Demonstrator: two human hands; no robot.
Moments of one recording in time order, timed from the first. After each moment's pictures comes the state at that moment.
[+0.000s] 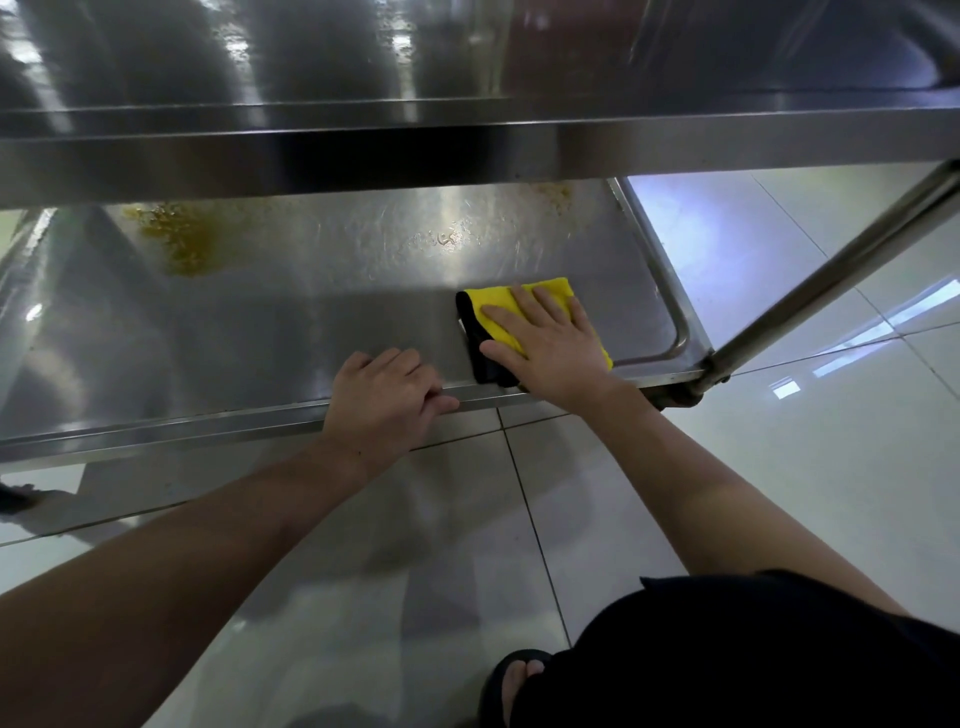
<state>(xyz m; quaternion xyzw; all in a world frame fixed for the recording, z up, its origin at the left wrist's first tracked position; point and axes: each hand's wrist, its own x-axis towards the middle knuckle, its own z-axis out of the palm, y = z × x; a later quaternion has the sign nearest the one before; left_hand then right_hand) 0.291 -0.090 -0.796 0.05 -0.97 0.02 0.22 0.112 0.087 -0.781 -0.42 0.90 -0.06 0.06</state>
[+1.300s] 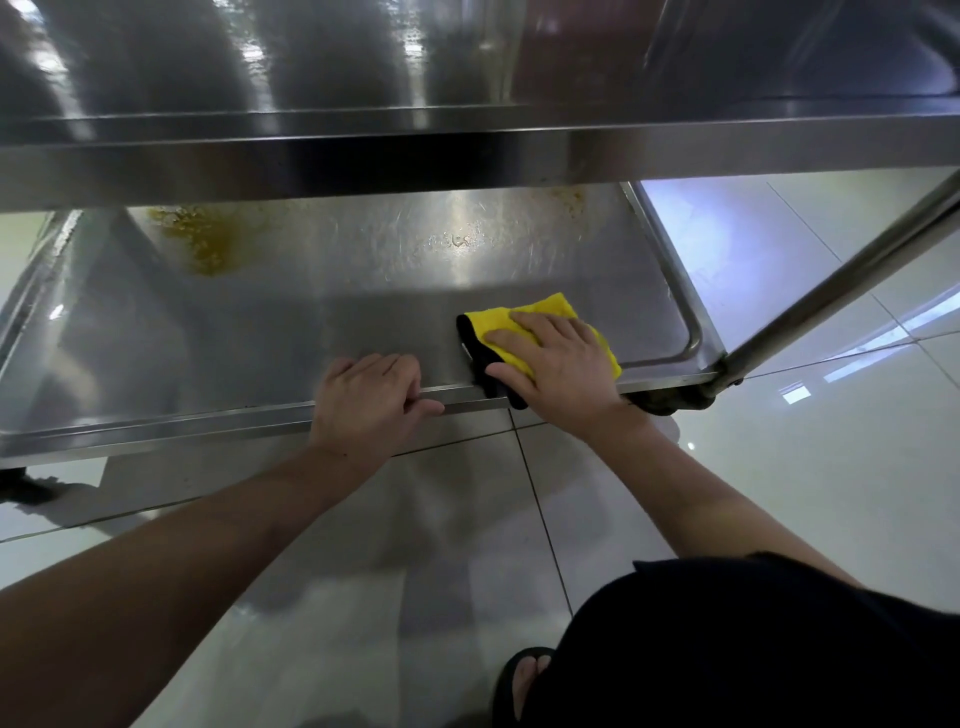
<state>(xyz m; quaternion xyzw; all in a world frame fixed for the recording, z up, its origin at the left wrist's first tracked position) 0.314 -0.098 -0.774 0.13 -0.97 -0.04 0.19 0.130 0.094 -0.802 -0.49 0.85 -0.13 -0.14</state>
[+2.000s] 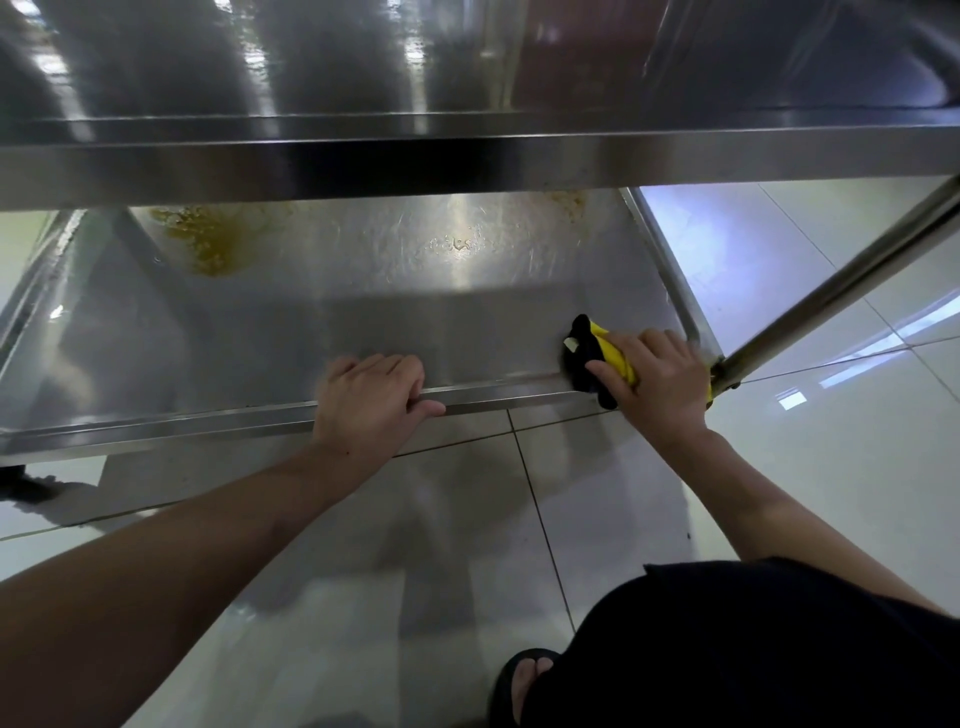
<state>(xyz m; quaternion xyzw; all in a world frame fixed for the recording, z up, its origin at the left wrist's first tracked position) 0.312 -0.102 -0.778 0.12 -0.98 -0.04 0.18 0.088 0.182 -0.814 -0.37 0.86 -0.21 -0.30</state>
